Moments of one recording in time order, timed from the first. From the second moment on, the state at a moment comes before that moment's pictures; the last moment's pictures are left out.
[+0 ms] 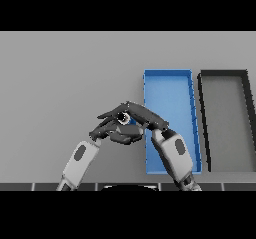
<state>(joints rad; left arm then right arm) -0.25 0.00 -0.36 -1.49 -0.11 -0.44 0.08 -0.48 0.10 0.27 -1.81 -0.12 0.51 0.41</state>
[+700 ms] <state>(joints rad) -0.21 0.02 -0.37 -1.55 -0.11 -0.44 0.07 -0.95 -0.09 -0.10 -1.69 -0.38 0.26 0.57</state>
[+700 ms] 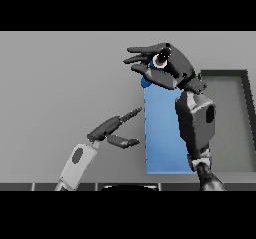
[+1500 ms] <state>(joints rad) -0.23 0.03 -0.36 -1.54 -0.13 -0.42 0.06 -0.57 -0.20 -0.15 -1.56 -0.10 0.18 0.61</state>
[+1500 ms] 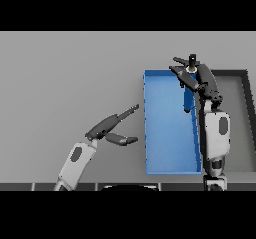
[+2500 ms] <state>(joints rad) -0.22 0.04 -0.36 -1.54 -0.15 -0.40 0.04 -0.55 -0.77 0.63 -1.40 -0.83 -0.43 0.61</state>
